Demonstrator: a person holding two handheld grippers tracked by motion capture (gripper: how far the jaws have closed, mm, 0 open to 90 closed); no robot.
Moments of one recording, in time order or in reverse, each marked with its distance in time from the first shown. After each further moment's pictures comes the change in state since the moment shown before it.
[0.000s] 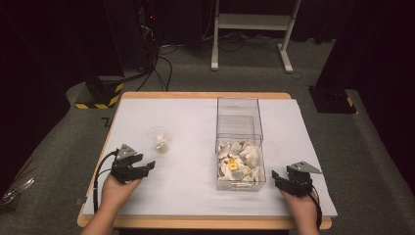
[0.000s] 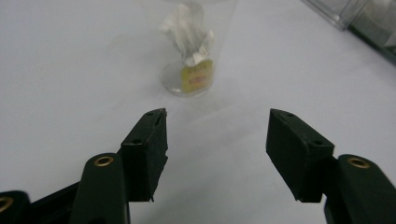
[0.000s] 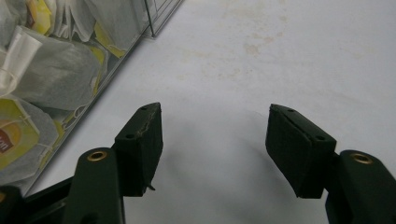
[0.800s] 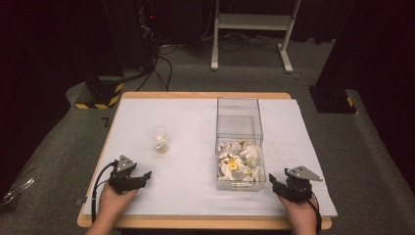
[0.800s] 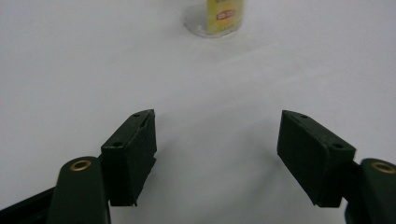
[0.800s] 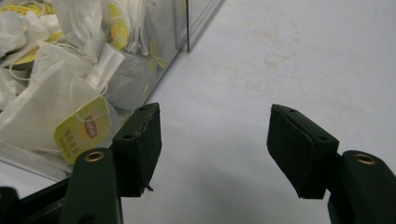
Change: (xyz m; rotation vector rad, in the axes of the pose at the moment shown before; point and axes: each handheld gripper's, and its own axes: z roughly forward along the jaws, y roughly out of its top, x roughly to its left) left arm 0.007 -0.040 0.011 0.021 0.061 0.014; right arm 0.024 0.000 -0.026 -0.048 0.006 -0.038
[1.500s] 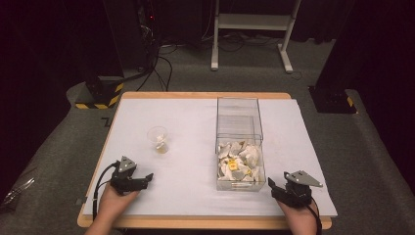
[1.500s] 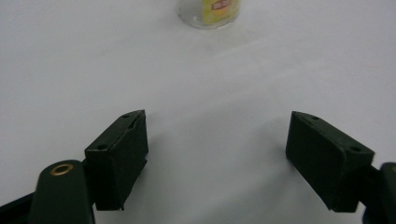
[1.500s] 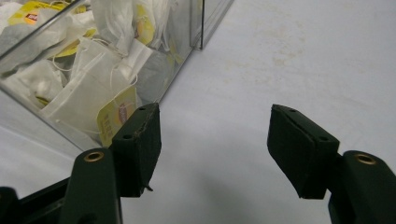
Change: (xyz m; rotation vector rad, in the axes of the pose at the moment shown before) left arm -0.002 -0.001 0.003 0.016 -0.005 0.001; right arm 0.012 -0.004 -0.014 -0.004 0.002 -0.002
